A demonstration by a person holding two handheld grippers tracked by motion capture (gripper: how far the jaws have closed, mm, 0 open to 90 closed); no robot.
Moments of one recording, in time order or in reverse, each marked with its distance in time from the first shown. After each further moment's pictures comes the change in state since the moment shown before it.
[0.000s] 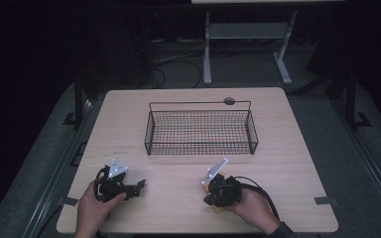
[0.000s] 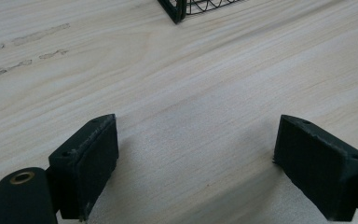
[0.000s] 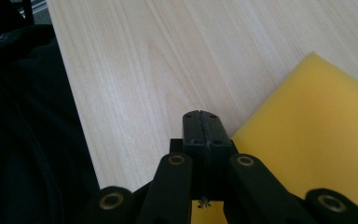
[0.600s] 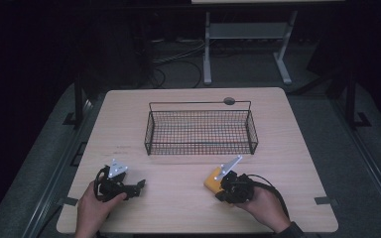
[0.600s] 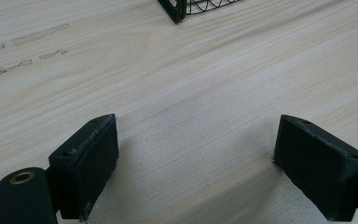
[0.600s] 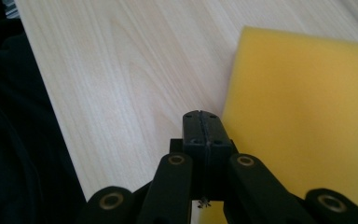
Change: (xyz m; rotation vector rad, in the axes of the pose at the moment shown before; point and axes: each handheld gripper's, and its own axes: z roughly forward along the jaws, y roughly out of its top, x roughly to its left) left arm 0.000 0.000 0.000 -0.003 0.000 0.000; right arm -0.016 -0.022 -0.016 0.001 -0.052 0.064
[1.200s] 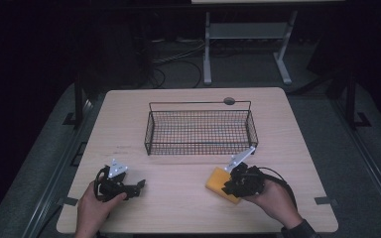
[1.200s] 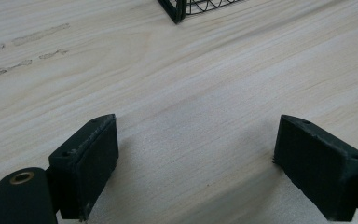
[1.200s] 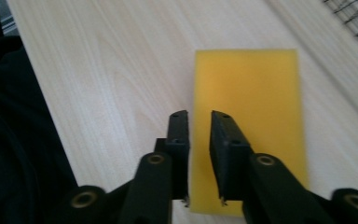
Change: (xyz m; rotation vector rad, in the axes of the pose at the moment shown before) left arm 0.000 0.000 0.000 0.002 0.000 0.000; right arm -0.014 -0.001 -0.031 -0.045 -0.039 0.030
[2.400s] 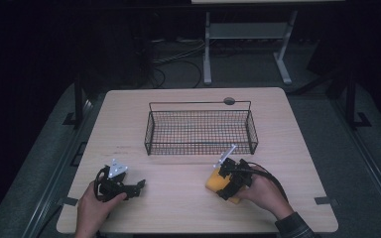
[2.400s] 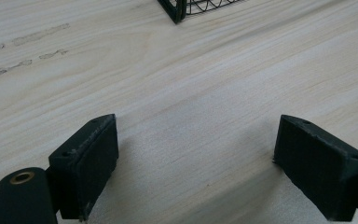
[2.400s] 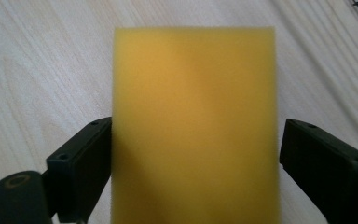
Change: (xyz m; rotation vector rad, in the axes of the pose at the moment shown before) left arm 0.000 0.000 0.000 0.001 0.000 0.000; right arm -0.019 0.015 0.049 0.170 -0.124 -0.005
